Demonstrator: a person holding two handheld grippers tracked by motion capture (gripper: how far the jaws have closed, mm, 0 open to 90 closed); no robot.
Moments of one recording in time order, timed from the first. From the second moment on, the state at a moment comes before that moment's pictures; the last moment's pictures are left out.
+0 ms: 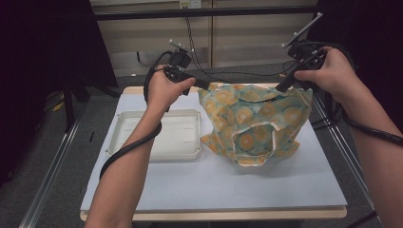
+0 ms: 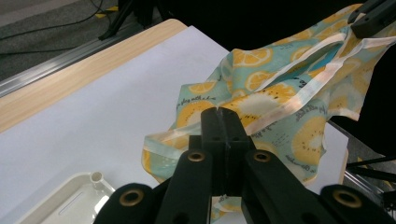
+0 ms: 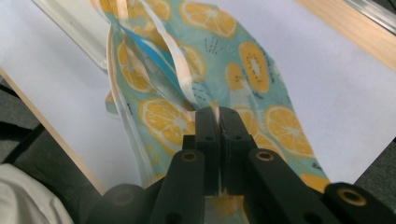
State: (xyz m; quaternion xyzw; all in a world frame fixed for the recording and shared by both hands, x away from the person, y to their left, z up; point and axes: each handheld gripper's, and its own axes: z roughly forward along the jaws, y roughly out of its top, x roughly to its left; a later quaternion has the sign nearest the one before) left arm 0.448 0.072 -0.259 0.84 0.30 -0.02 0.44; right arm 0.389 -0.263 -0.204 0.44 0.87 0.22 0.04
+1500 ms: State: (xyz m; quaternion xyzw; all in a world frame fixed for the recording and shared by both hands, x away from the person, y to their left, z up) left arm 0.452 0.031 -0.278 0.85 0.28 -0.02 0.44; right arm 0.392 -0.320 -0.258 0.51 0.84 0.21 0.04
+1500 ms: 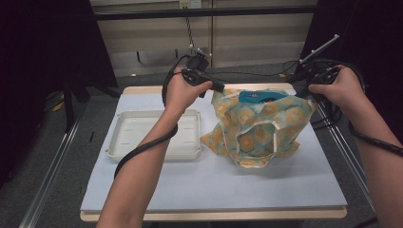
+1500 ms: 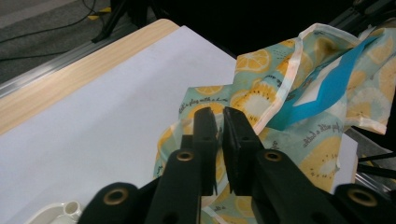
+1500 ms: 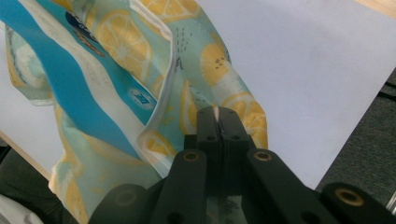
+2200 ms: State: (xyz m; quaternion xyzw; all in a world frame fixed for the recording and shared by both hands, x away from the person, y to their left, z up) left arm 0.439 0.040 -0.294 0.86 0.28 -0.01 0.42; right arm 0.386 -0.340 -0.279 0.52 0.83 0.19 0.03
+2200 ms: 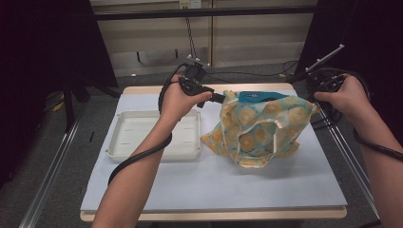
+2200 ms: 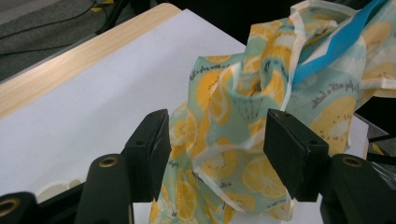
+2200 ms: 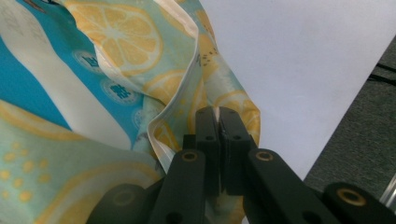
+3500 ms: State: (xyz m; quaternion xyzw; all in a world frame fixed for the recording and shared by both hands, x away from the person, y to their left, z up) left arm 0.429 0.030 -0.305 0.87 0.27 -0.02 0.42; right arm 0.366 -0.315 -0.210 0.46 0.85 0.23 0.06
